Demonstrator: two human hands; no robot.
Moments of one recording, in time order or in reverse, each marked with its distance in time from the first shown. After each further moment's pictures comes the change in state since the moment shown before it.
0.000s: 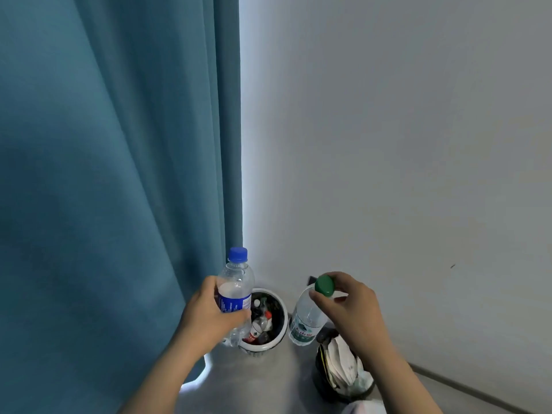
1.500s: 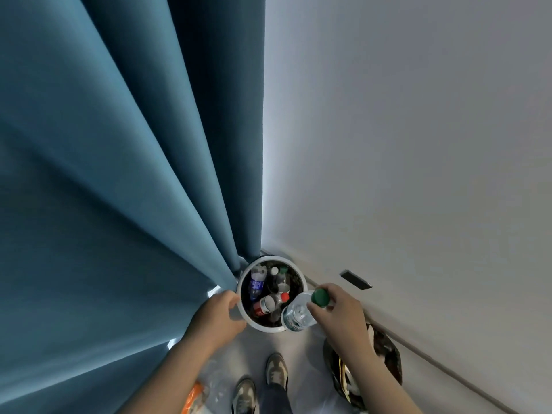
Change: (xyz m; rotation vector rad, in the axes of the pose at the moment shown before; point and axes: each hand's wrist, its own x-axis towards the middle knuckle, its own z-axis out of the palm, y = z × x) left_hand 0.257 -0.111 0.082 0.378 -0.263 -0.364; right_hand 0.253 0.135 0.171 -0.179 -0.353 0.240
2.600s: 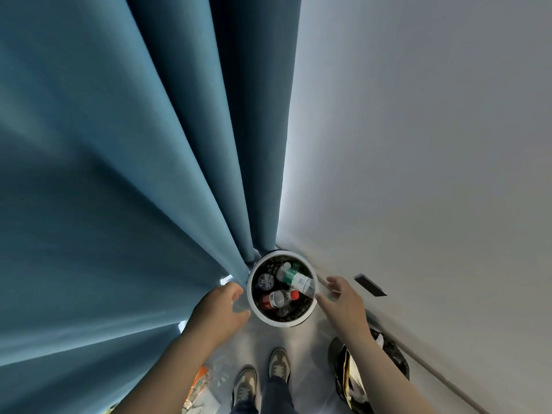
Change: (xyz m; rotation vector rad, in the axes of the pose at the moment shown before) left_hand -0.009 0.000 -0.018 -0.048 0.114 -0.060; right_hand 0.051 0.008 0.029 0.038 -0.102 0.058
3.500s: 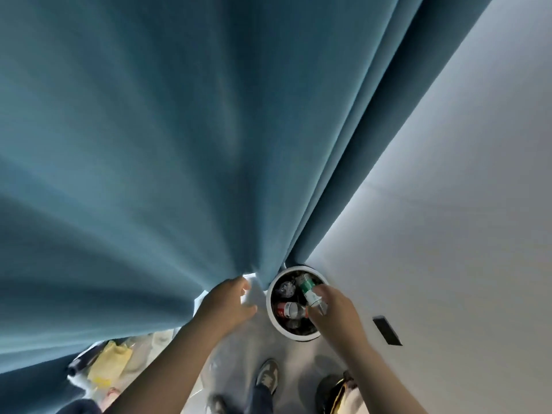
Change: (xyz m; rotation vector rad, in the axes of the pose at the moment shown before) left_hand -0.091 -0.028 -0.033 -0.087 0.151 -0.147; right_hand -0.068 -0.079 0.008 -0.480 -0.261 -0.465
